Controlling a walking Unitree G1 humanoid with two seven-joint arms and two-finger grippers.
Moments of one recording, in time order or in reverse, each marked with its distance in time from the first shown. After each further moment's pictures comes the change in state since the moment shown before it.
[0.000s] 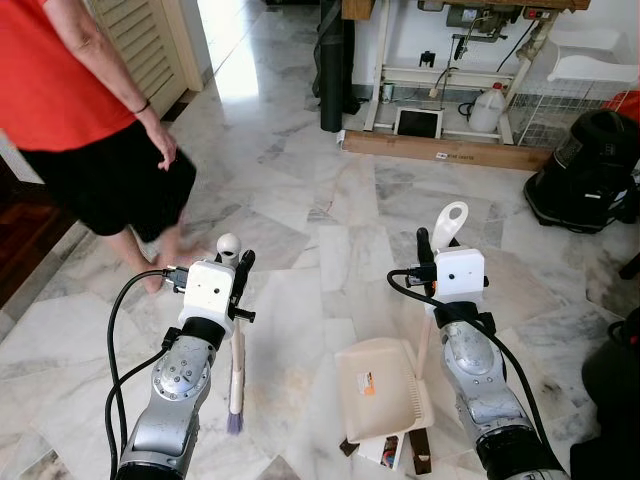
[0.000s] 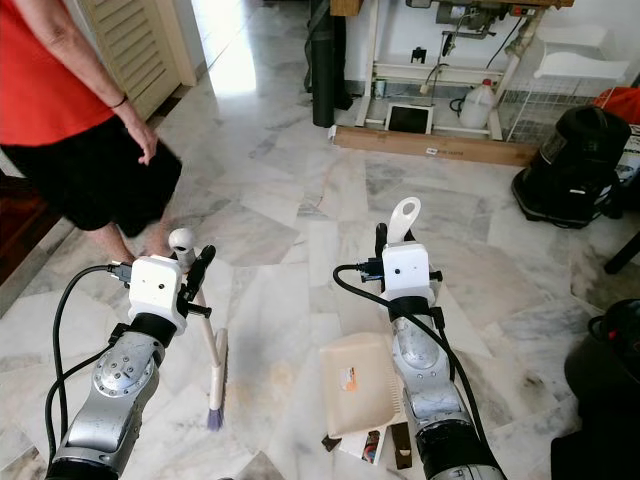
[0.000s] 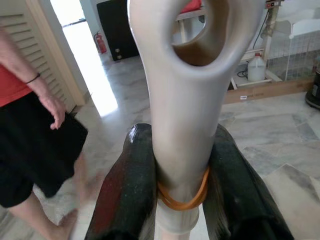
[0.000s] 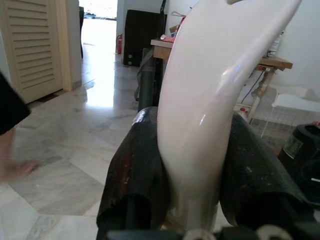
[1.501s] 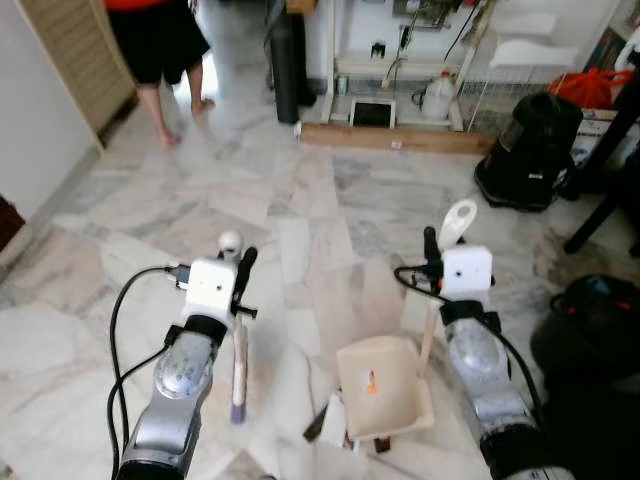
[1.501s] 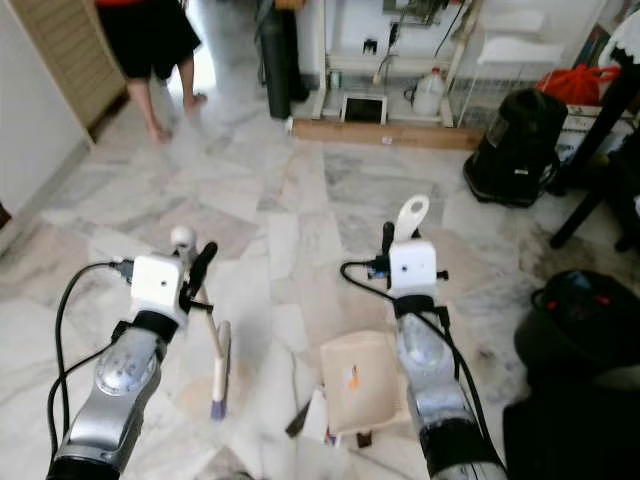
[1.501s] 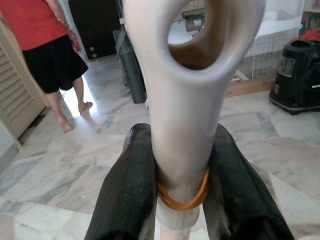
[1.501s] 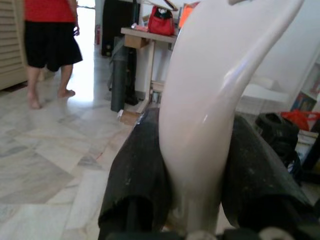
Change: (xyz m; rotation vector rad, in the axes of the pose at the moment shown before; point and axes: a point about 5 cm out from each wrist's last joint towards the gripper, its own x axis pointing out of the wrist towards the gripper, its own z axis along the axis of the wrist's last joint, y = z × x) left arm 0.001 0.001 0.000 -0.004 -0.001 0.006; right arm 0.004 -0.002 0.002 -0.012 -0.006 0.003
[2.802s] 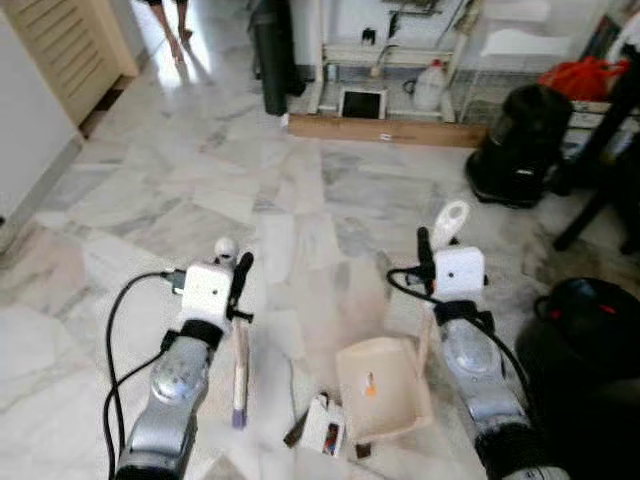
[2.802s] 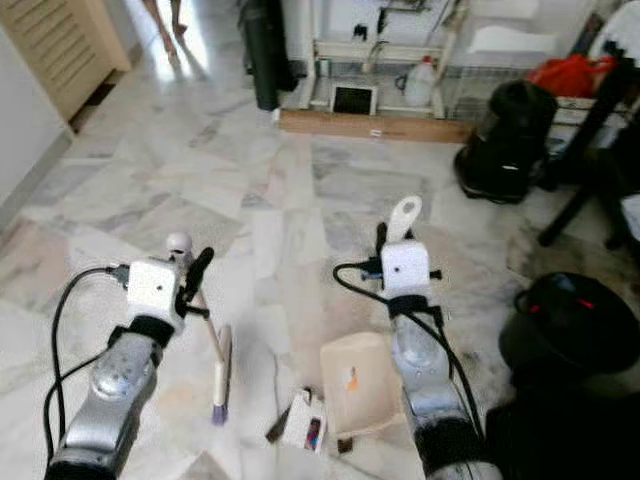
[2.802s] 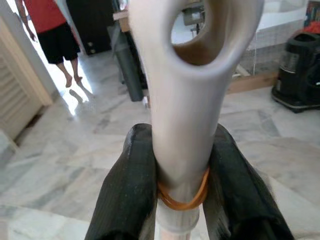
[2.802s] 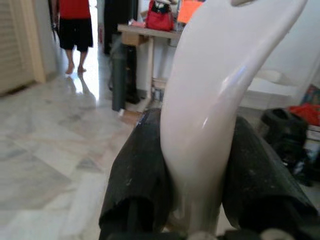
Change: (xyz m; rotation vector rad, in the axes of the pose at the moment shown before) left arm -0.004 0.007 -0.003 0.010 0.016 0.015; right arm 0.000 0.014 0.003 0.033 -0.007 0.027
